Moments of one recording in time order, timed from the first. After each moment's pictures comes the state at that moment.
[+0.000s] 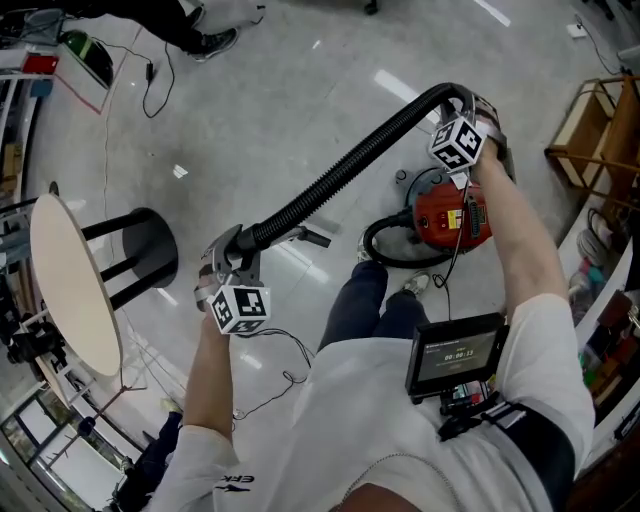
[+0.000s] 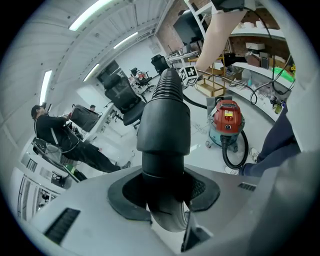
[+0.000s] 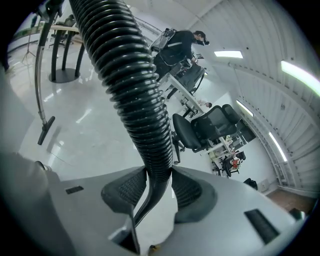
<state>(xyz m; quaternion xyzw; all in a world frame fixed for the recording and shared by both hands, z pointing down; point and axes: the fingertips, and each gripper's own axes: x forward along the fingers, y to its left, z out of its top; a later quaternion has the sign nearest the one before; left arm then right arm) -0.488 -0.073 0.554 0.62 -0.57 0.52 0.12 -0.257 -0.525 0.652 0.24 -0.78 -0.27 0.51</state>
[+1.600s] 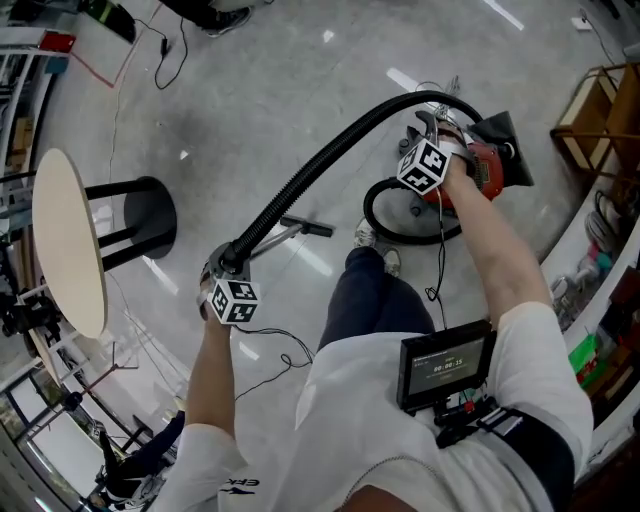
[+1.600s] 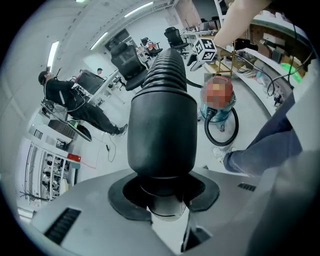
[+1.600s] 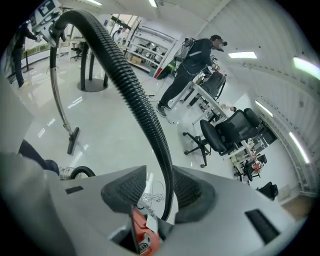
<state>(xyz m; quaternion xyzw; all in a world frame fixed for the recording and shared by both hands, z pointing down) -0.435 0.156 0.631 0.52 -0.59 0.56 0.27 -0.226 -0.296 0.710 0.13 -0.82 -0.23 0.51</state>
